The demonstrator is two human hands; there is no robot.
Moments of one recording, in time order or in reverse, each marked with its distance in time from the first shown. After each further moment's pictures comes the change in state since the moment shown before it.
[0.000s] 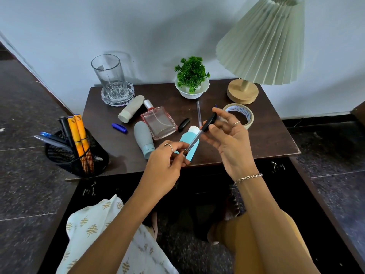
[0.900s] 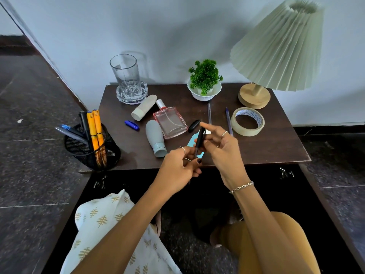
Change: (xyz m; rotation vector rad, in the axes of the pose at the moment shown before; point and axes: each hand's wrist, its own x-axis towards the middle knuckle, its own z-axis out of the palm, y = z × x) left_hand 0.002 -0.005 0.007 -0.202 -0.119 -0.178; right_hand -0.008 0.024 0.017 -0.393 -0.090 -0.038
